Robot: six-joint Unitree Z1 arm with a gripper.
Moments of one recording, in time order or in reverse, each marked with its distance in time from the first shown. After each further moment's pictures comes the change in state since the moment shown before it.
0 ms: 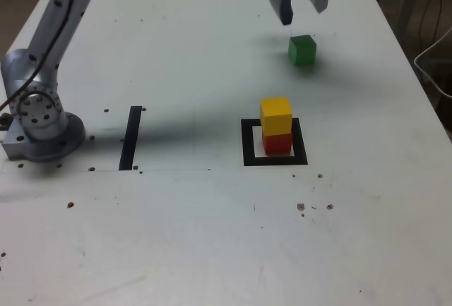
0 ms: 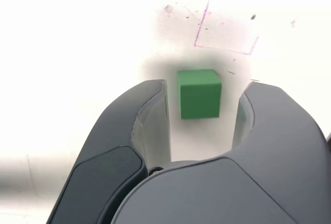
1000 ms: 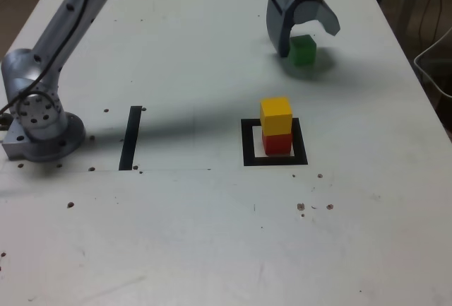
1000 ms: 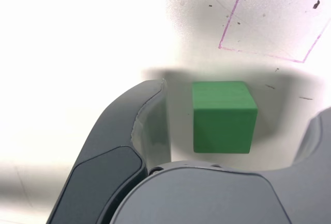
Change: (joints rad) arm -0.015 0.109 0.030 -0.024 -0.015 -0.001
